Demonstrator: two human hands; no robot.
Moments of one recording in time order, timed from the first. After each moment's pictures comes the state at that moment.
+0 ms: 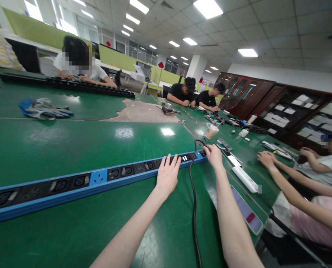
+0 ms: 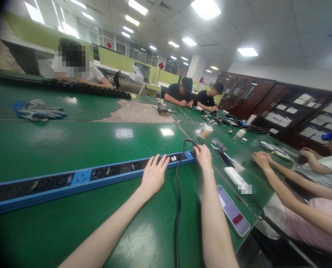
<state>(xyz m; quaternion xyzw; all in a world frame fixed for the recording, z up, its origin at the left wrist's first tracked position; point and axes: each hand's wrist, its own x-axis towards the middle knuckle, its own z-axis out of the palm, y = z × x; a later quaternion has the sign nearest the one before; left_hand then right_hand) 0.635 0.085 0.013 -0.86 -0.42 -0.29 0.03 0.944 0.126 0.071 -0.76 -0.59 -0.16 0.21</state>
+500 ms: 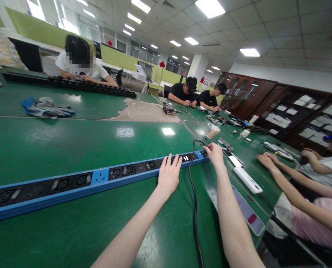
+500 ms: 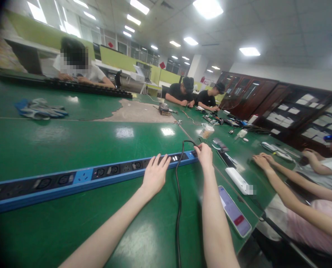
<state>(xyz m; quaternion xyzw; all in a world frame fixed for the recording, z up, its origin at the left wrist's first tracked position) 0.635 0.083 0.016 -0.86 -0.42 -0.28 0.02 0.963 0.148 0.063 -0.77 -0.57 -0.17 0.24</state>
